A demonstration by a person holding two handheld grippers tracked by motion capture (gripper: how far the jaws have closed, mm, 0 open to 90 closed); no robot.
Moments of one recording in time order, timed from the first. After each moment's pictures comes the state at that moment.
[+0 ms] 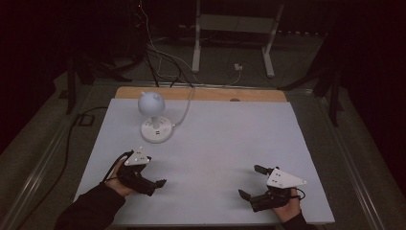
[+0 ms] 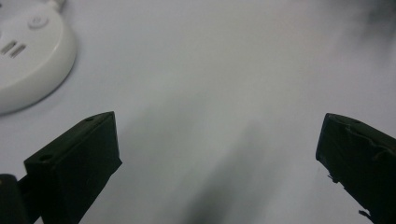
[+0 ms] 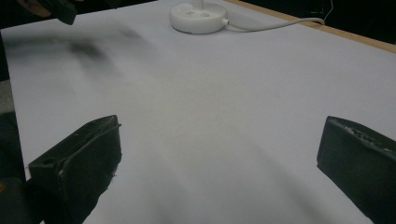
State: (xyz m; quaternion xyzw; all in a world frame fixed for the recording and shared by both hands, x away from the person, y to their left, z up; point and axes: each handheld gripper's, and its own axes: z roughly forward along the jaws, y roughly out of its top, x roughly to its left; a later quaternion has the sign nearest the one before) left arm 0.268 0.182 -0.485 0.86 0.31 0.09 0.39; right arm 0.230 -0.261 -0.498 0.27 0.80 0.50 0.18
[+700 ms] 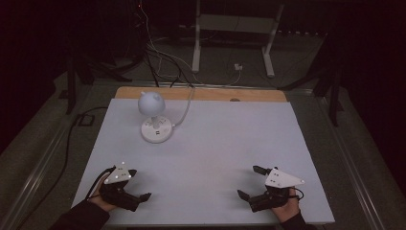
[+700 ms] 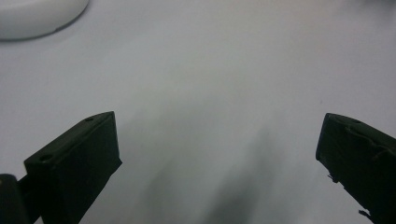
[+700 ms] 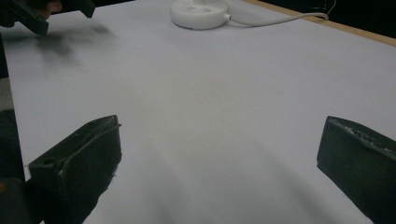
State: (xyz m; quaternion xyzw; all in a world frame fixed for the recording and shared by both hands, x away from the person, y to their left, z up) left arm 0.234 0.225 -0.514 0.85 0.32 0.10 0.41; right arm 0.230 -0.258 -0.501 0.27 0.80 0.50 0.17
